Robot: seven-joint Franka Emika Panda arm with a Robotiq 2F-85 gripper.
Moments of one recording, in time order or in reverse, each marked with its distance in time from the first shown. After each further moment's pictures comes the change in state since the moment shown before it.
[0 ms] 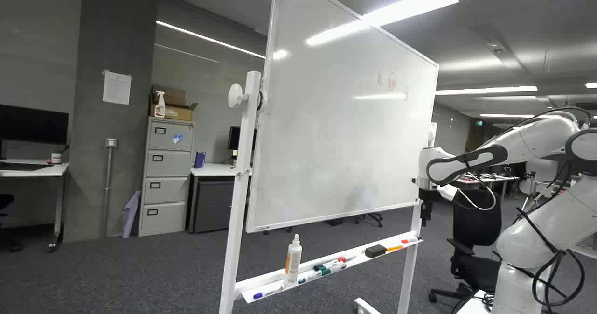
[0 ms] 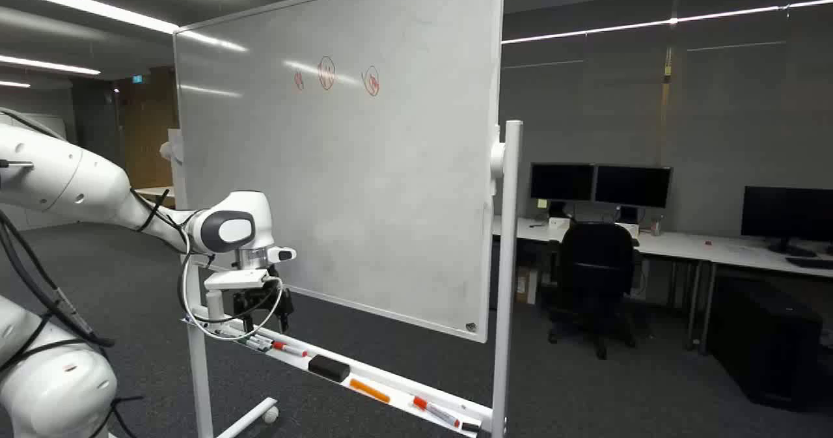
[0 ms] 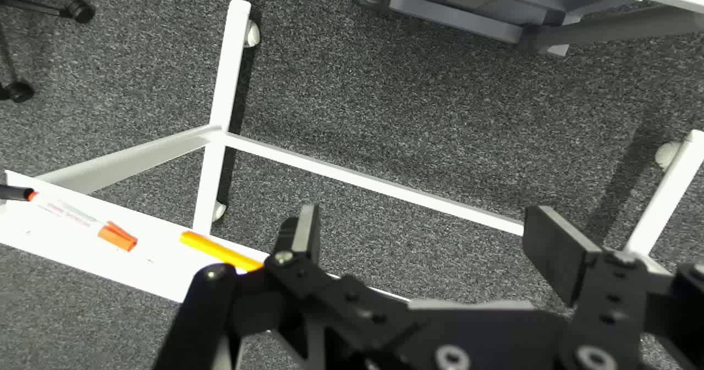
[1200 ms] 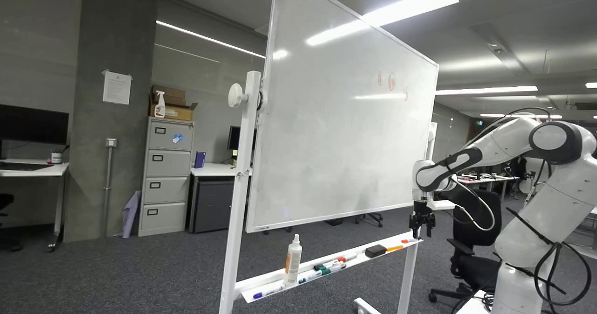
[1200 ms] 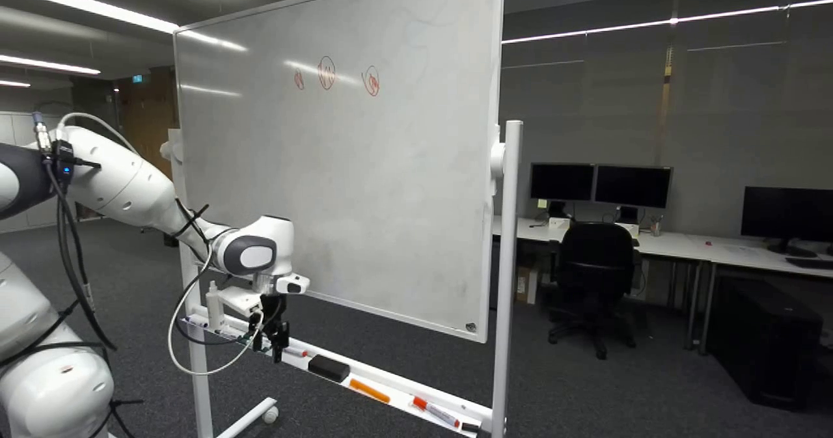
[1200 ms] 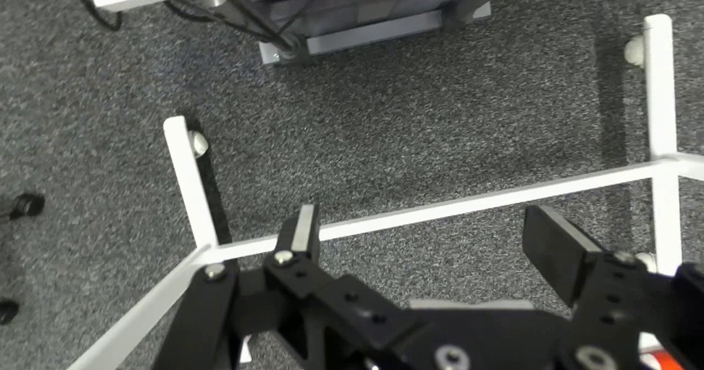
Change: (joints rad) arm -0.041 0.233 -0.017 0.029 0.174 0.060 0.331
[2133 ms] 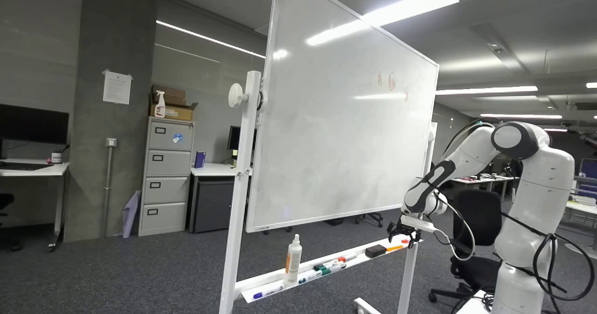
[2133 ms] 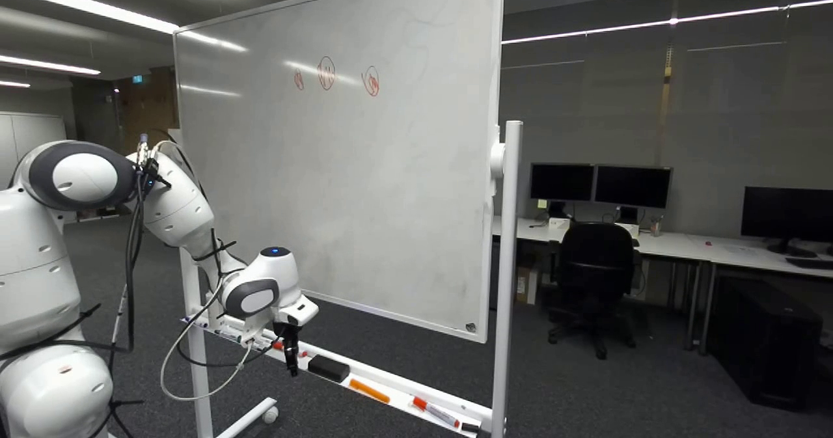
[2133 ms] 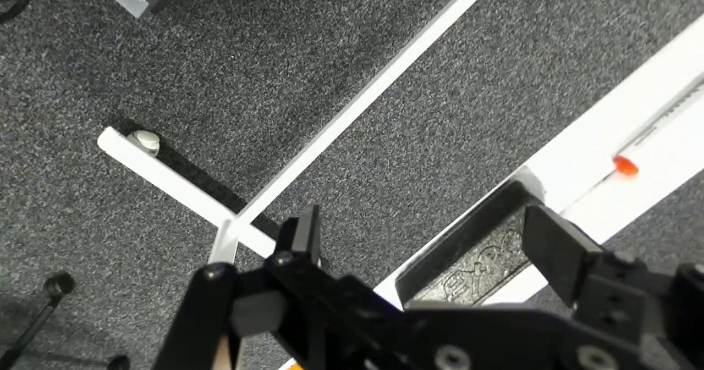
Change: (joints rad) arm -0.011 0.288 0.070 -0.044 0.236 0.646 0.424
